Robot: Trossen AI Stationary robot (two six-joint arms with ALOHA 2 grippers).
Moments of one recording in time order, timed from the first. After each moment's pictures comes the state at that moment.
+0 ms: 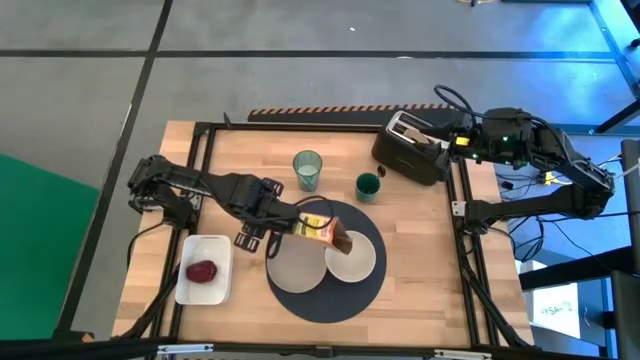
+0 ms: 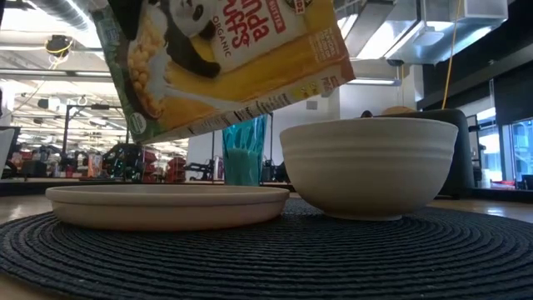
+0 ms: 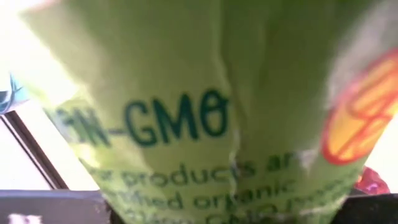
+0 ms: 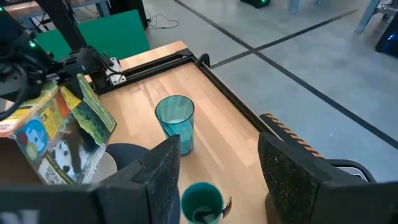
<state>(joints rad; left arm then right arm) -0.23 1.70 1.72 -1.57 -0.18 0.10 -0.18 0.95 1.46 -0.95 0.22 0.20</state>
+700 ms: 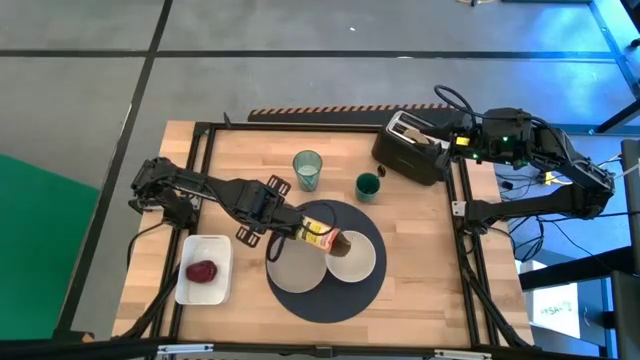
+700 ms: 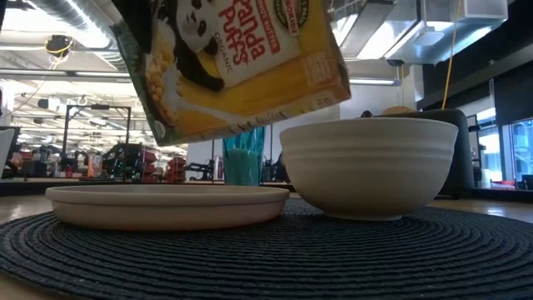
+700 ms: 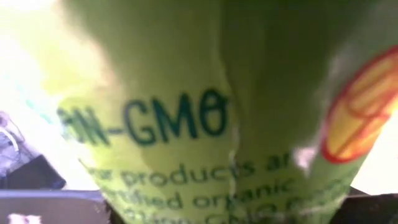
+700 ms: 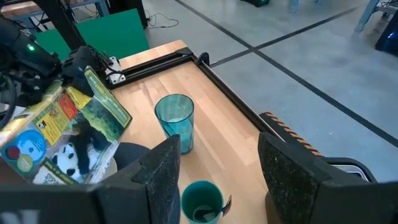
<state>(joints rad) -0.24 1.73 1.72 -1.57 -0.36 0.24 -0.18 0.95 1.46 -0.95 0.22 0.20</state>
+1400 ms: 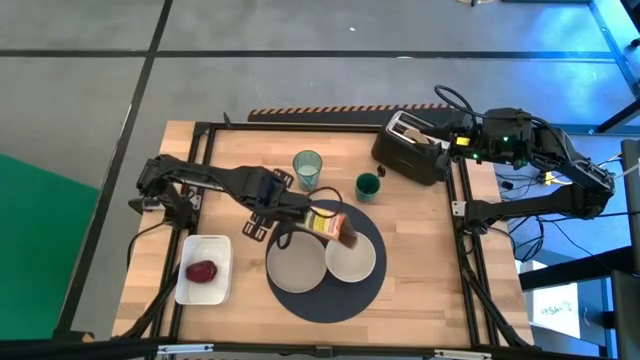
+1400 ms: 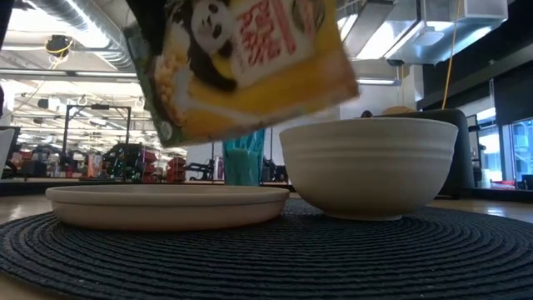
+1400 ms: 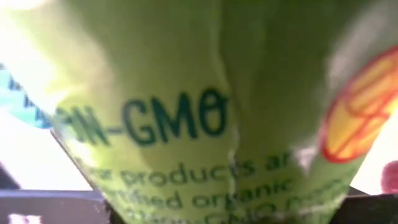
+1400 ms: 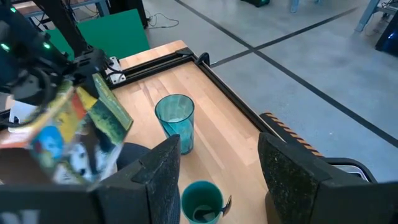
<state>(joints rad) -0.16 1.75 1.78 -1.57 -0.25 0.25 -0.18 0.95 1.46 -0.95 0.22 0.20</state>
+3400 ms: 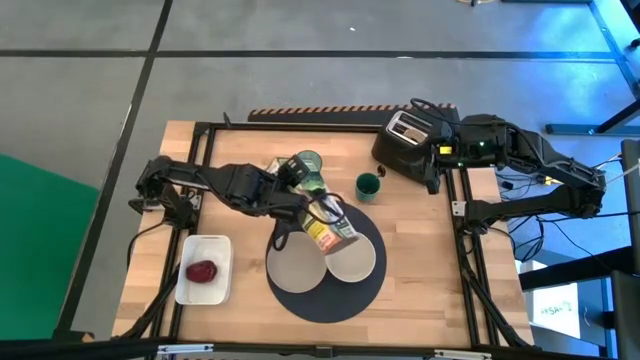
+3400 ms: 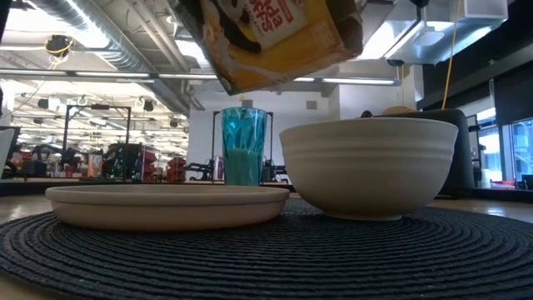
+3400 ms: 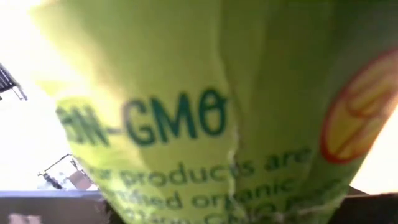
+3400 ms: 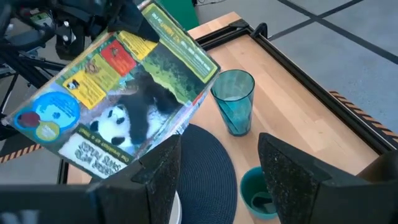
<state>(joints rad) -0.21 1.76 1.95 -1.54 -0.74 0.76 -0.18 0.97 1.34 -0.85 -0.03 0.29</state>
